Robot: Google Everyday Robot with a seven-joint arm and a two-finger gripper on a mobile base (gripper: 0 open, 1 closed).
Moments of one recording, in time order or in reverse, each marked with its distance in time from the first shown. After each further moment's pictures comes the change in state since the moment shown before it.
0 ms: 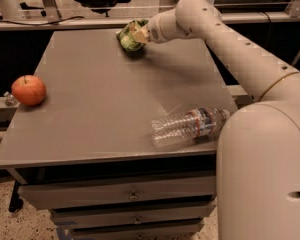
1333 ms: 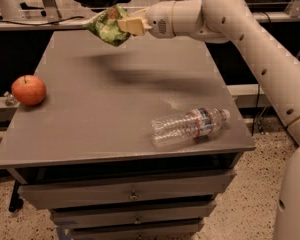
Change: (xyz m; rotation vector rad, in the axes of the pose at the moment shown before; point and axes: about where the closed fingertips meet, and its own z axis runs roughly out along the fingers) arm -0.070 0.102 -0.102 -0.367 -0.314 -0.008
